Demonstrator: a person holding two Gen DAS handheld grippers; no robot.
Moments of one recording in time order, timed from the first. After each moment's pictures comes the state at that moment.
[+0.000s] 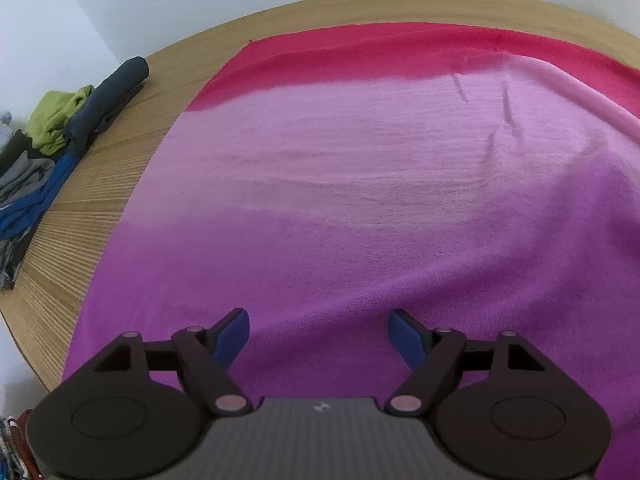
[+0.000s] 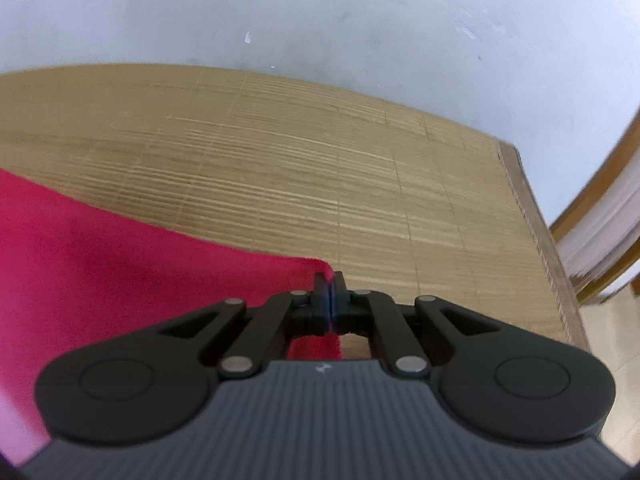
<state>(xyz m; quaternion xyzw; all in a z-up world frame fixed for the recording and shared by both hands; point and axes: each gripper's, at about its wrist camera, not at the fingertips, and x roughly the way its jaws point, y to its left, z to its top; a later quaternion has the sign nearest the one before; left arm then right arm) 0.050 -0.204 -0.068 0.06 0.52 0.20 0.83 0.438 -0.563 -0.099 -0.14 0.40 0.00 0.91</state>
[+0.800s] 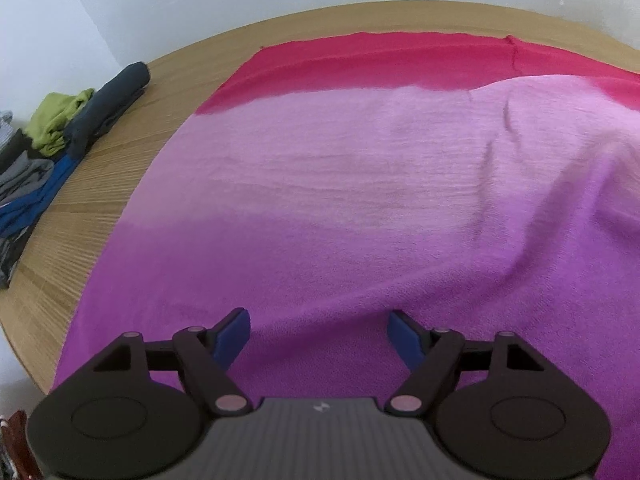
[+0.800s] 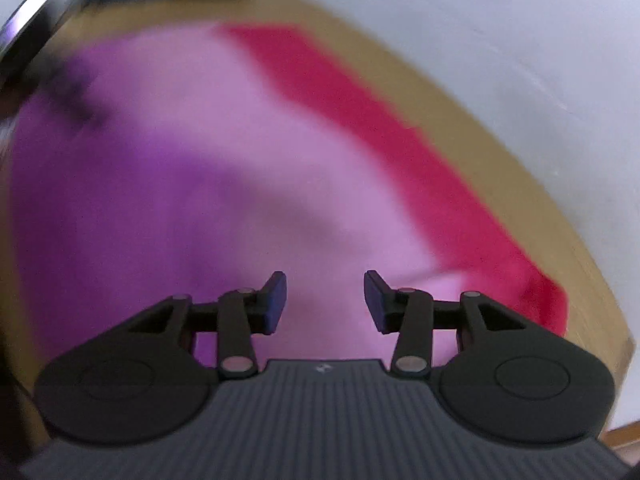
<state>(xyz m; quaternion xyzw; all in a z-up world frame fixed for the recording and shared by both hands) 0.036 -0.205 -0.066 0.04 0.50 0.17 0.85 0.160 -0.519 -0.054 -0.35 0.33 0.40 0.78</state>
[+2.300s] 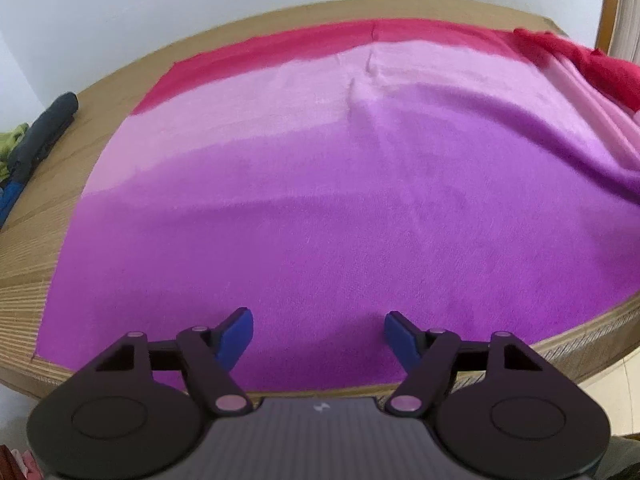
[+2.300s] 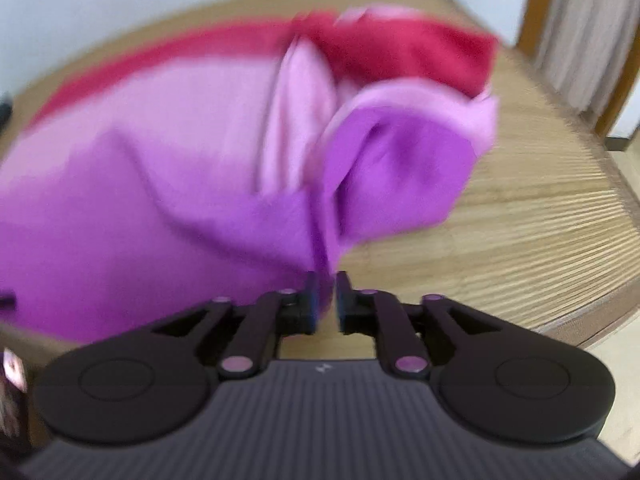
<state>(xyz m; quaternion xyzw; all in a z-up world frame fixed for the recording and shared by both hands) -0.090 -0.227 -0.054 0.08 0.48 0.02 0.87 0.003 -0.630 -0.080 0.06 0.44 -0.01 0.90</state>
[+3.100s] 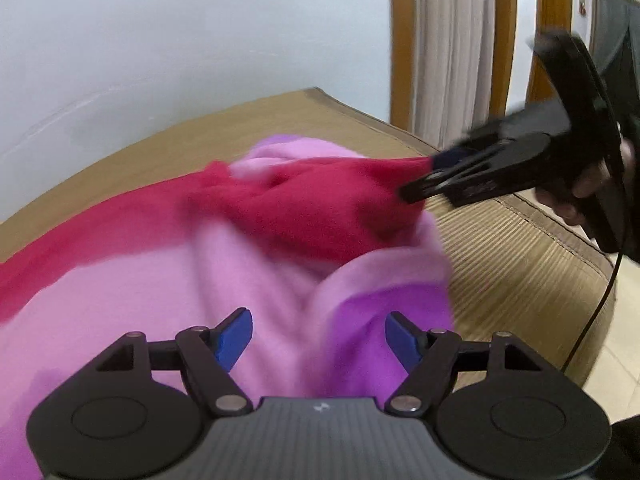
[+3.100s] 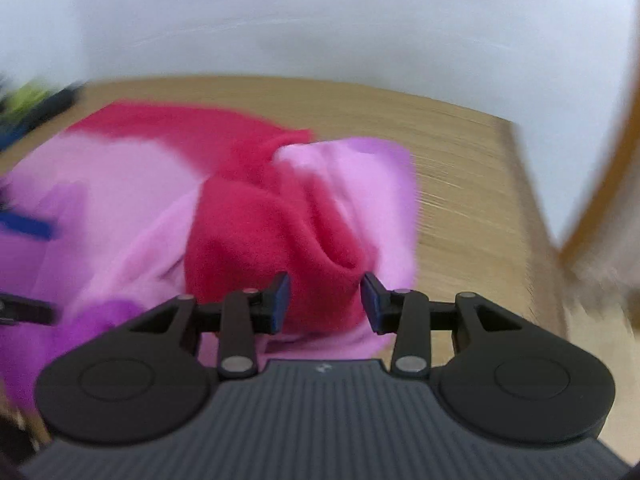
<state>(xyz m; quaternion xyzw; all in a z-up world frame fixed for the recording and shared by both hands) 0.025 -0.605 -0.013 0.15 0.37 -0.21 0.89 0.181 -0.802 -0.068 -0.11 0.34 0.26 0.90</state>
